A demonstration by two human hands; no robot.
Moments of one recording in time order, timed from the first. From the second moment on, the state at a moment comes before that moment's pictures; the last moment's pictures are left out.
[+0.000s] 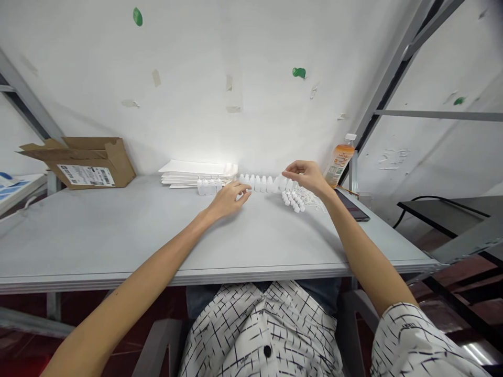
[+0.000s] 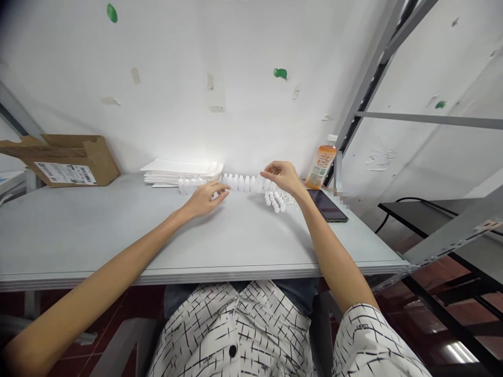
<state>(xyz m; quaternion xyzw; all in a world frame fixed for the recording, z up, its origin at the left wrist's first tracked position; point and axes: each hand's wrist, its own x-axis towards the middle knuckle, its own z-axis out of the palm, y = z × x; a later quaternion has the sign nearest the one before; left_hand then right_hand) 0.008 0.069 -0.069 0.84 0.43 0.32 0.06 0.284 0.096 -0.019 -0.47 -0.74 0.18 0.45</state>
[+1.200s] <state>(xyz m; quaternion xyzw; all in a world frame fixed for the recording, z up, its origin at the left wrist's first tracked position) 0.011 0.062 -0.068 0.85 0.45 0.26 0.10 0.353 0.125 -0.040 -0.70 -0.71 0.00 0.07</state>
